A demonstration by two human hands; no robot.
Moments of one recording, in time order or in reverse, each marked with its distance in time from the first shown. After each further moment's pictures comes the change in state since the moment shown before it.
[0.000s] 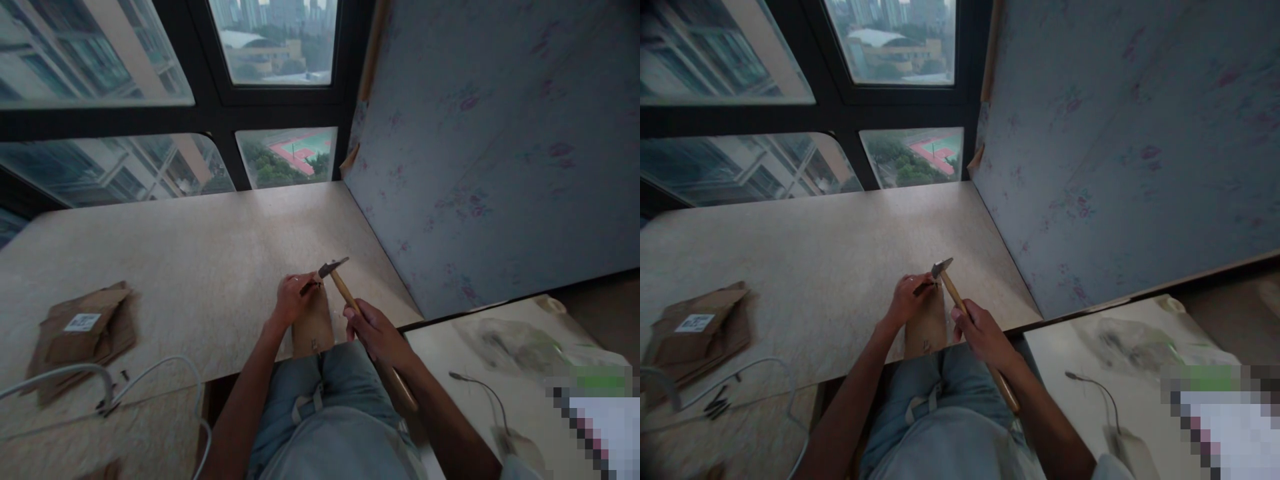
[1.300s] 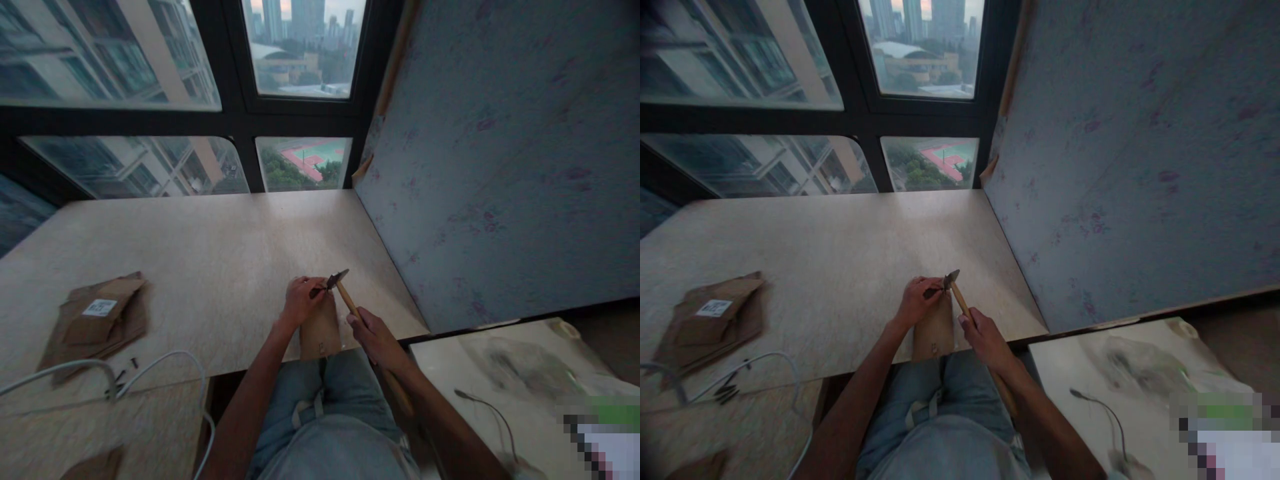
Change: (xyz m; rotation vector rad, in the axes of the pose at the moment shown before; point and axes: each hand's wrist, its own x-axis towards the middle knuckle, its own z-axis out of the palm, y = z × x) left_hand -0.001 0.007 -0.001 -0.032 -0.004 -0.077; right_hand 0.013 0.025 0.009 -0.185 0.078 0.006
